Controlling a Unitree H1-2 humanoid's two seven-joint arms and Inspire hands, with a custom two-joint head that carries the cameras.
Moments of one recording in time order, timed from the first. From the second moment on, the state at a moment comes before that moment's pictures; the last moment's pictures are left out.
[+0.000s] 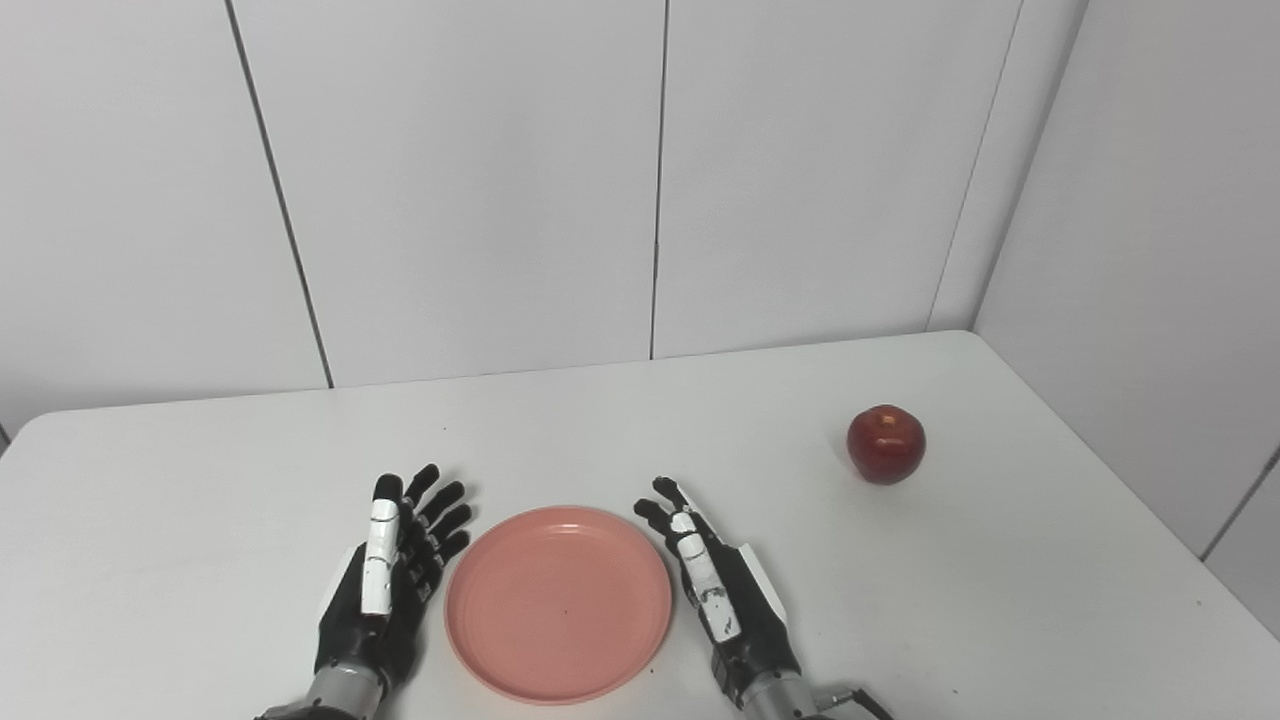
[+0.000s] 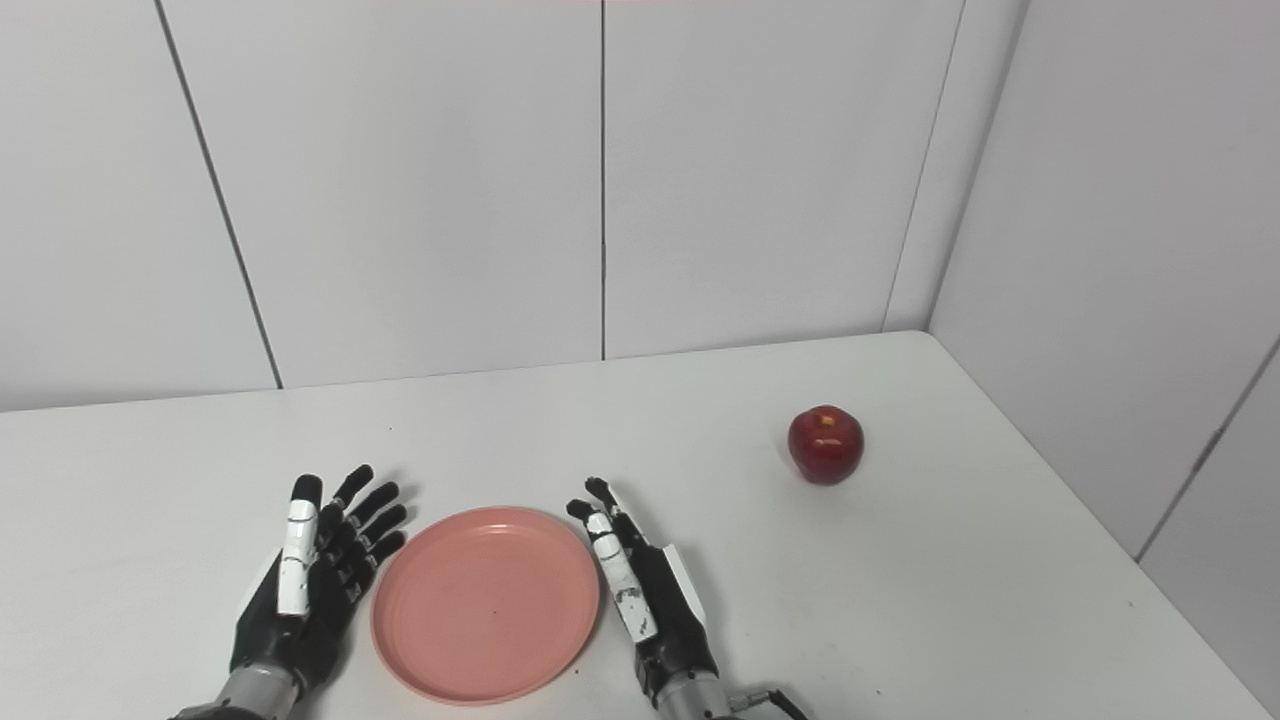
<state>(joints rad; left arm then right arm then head) -0.19 -0.04 -0.01 0.04 -0.19 0.33 -0.12 -0.02 0.06 0.13 -0.07 0.00 0.12 0.01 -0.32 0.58</state>
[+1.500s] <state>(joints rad) -0.23 -0.03 0.02 0.13 -0.19 0.25 -0.14 -0.08 0.03 0.02 -0.17 -0.13 0.09 -0.09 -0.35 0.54</state>
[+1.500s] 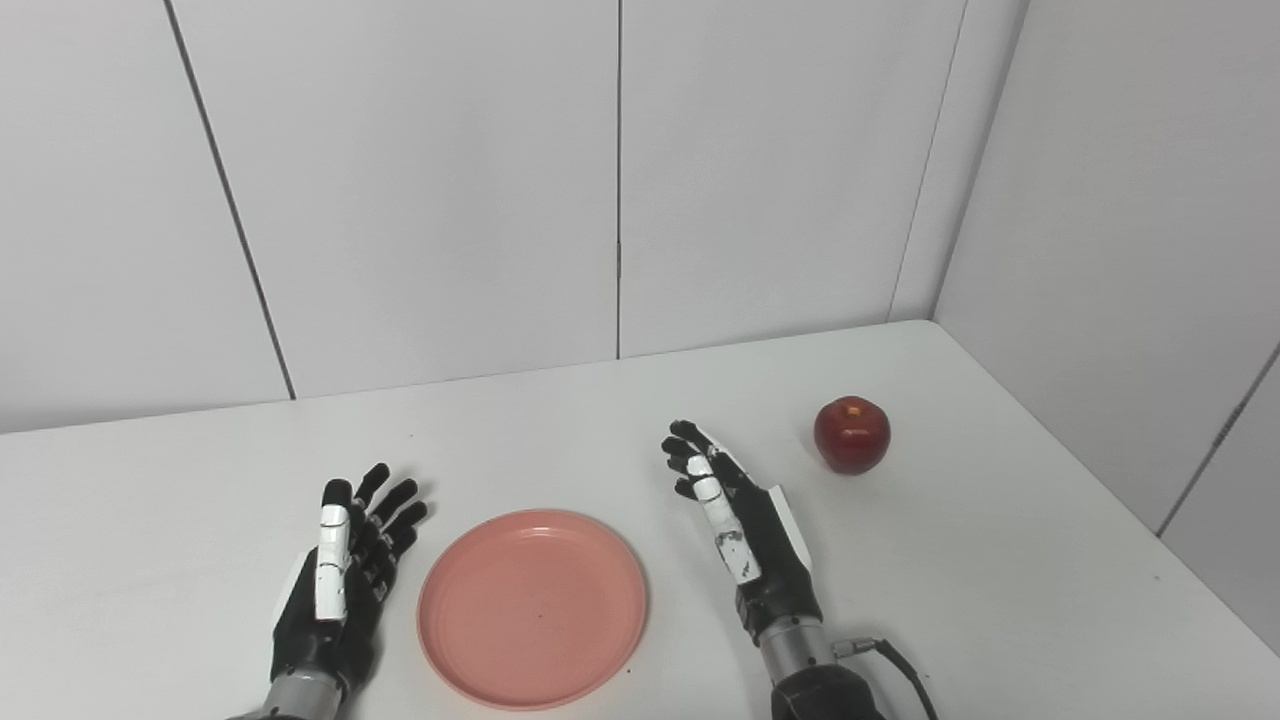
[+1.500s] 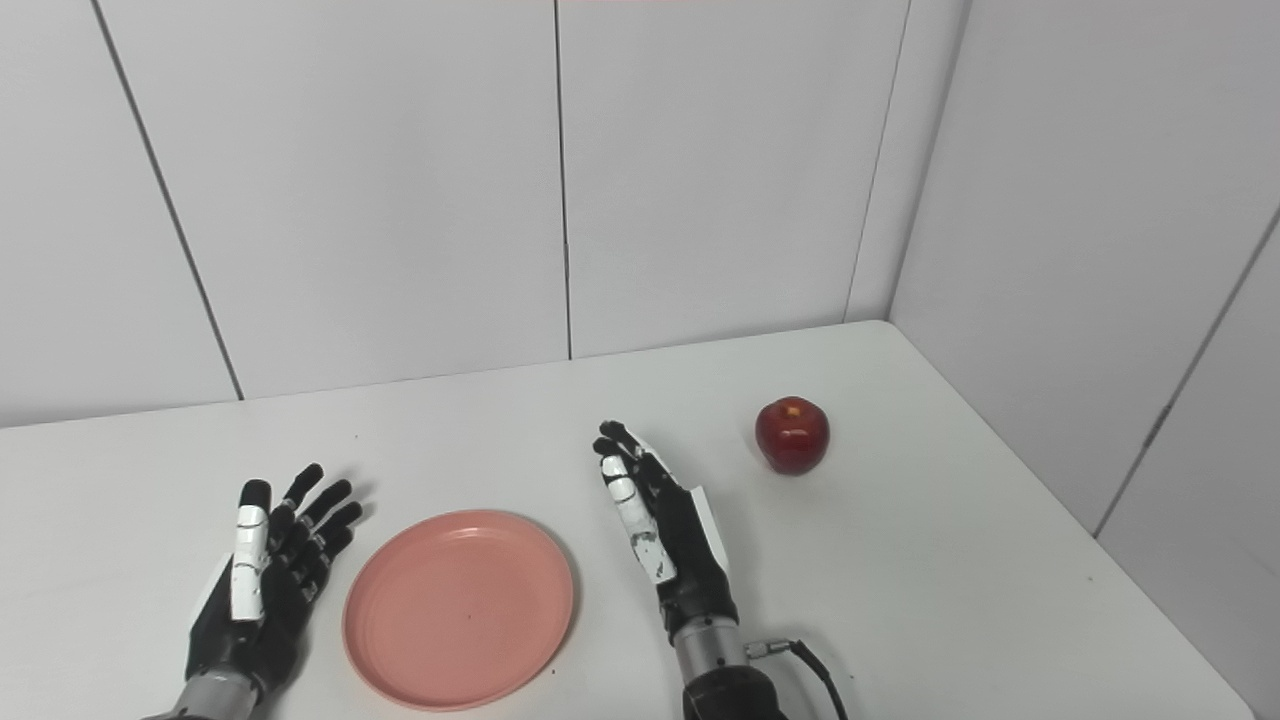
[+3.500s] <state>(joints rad) -0.23 -0.04 0.02 0.13 -0.19 0.25 -0.15 -0.39 -0.56 0.10 0.20 -0.90 0.11 -0.04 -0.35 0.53</state>
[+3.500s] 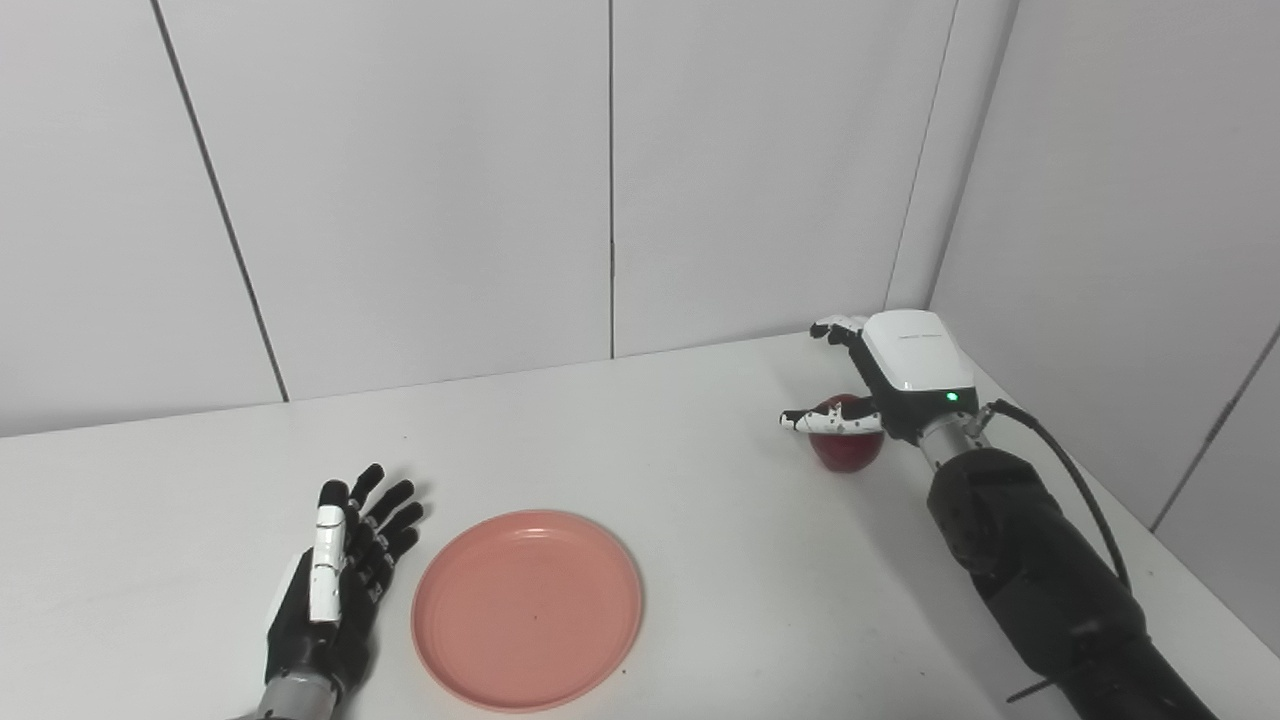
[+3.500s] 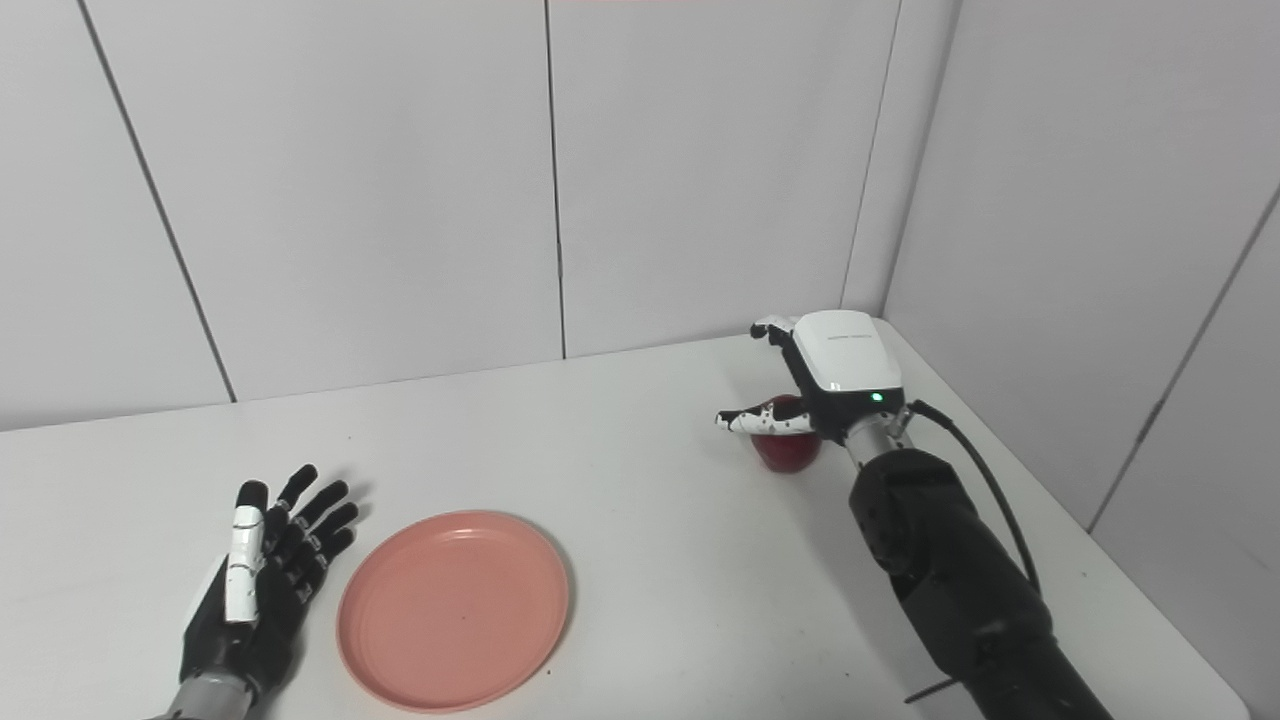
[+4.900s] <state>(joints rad) -0.22 -0.04 0.01 0.11 -0.19 0.27 -0.15 -0.38 -0.56 0.14 0.32 -0.87 0.13 -0.05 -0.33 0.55</state>
